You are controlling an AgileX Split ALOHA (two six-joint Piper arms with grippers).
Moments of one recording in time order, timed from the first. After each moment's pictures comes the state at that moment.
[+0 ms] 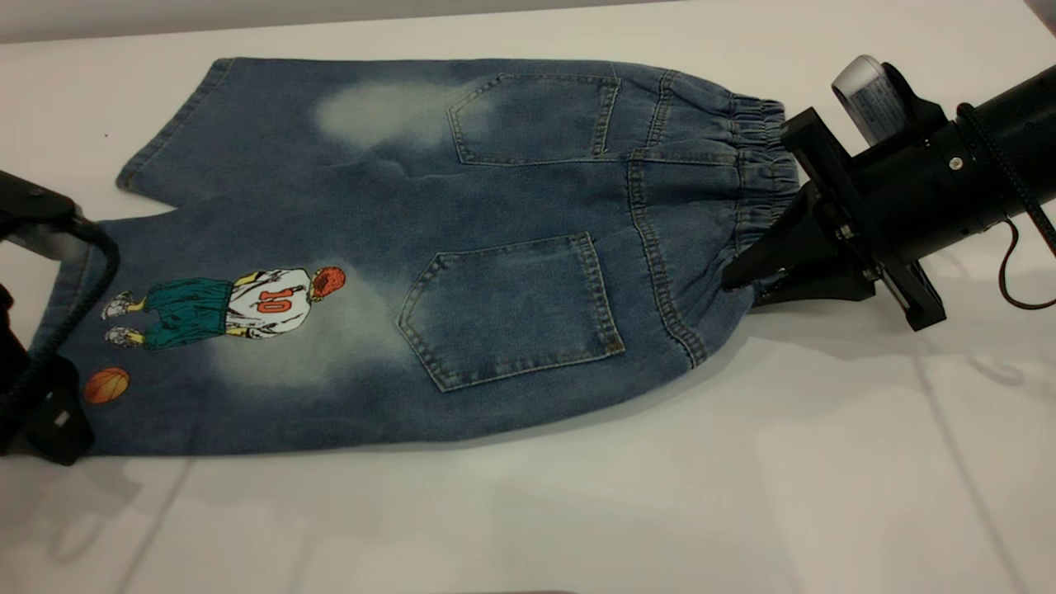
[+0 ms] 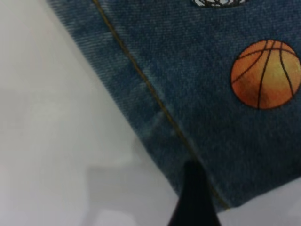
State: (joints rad) left arm -0.01 1.86 -0.51 0.15 0.02 0.28; right arm 0.03 2.26 -0.91 1.56 0.85 -0.96
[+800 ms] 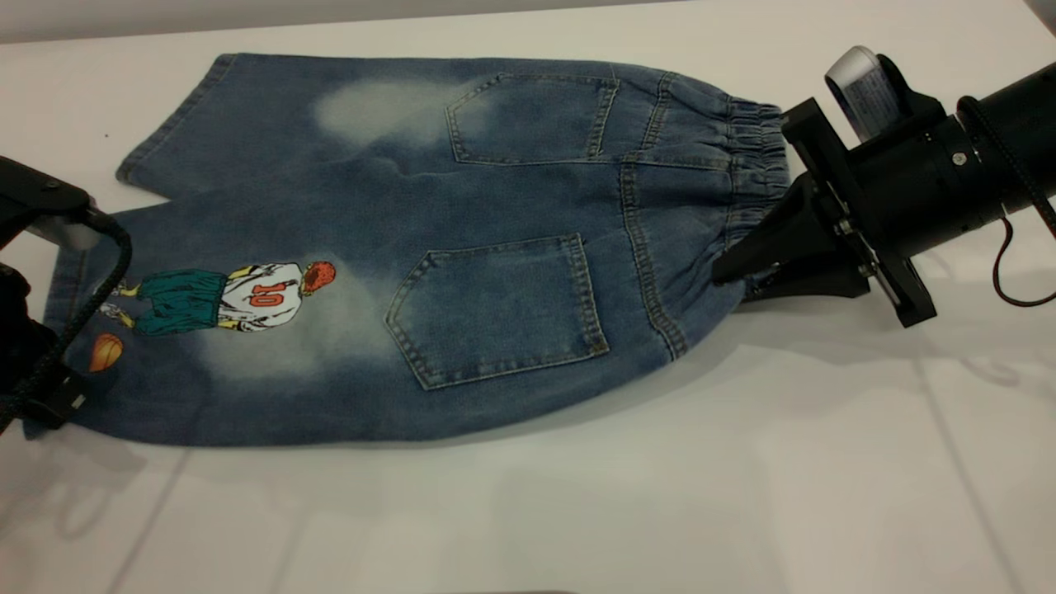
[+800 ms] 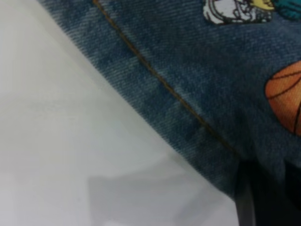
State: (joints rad) left arm 0.00 1.91 -0.55 0.16 -0.02 0.29; right arm 0.03 2.26 -0.91 1.54 0.93 -0.99
